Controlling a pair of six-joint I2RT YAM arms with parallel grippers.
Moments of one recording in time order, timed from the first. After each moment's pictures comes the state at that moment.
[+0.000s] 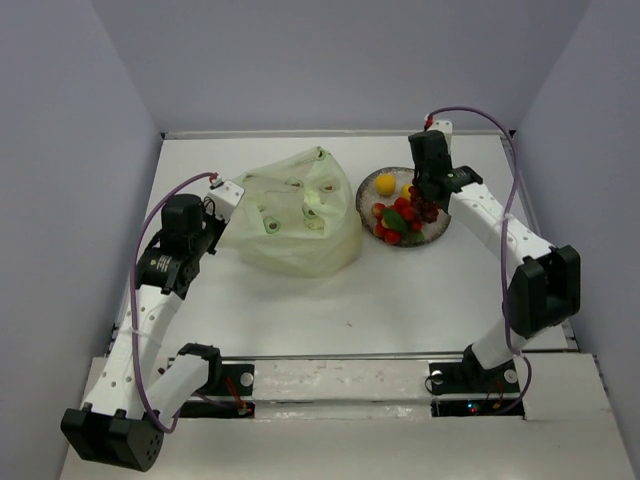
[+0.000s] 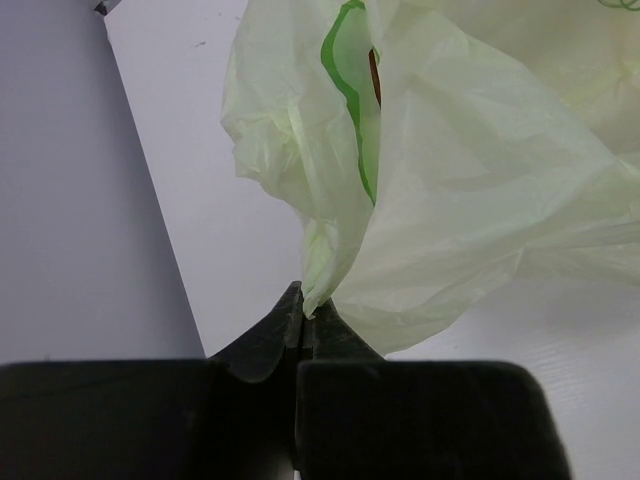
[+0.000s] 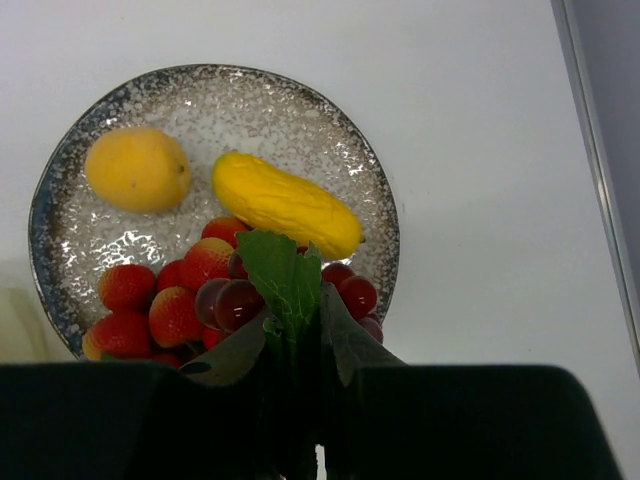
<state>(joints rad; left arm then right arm) -0.20 0.88 0.93 -0.62 -0.10 0.45 0.38 1.59 1.41 -0.49 0.59 0.23</state>
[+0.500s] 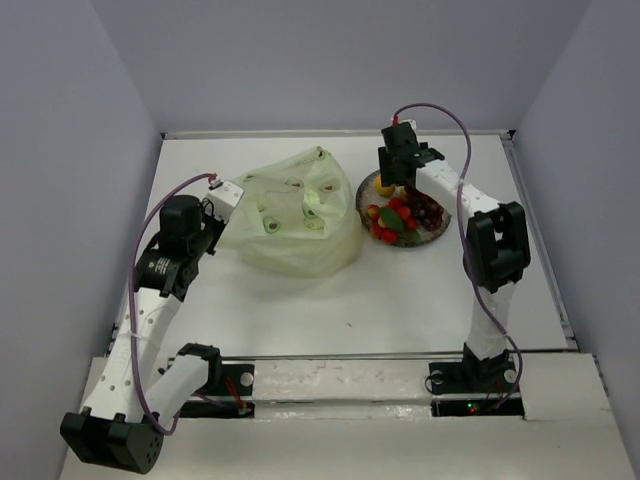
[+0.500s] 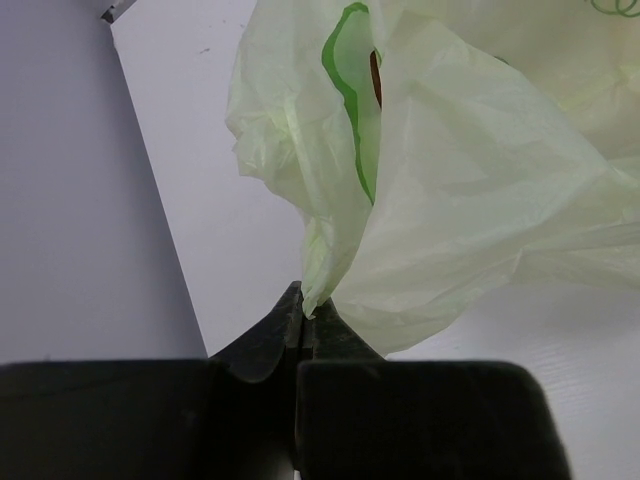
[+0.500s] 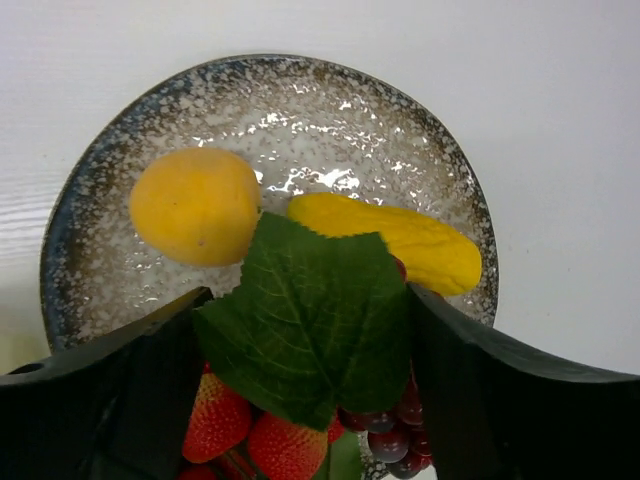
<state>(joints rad) -0.20 0.87 0.93 -0.63 -0.10 0.45 0.38 2.00 1.69 -0.53 0.50 0.18</state>
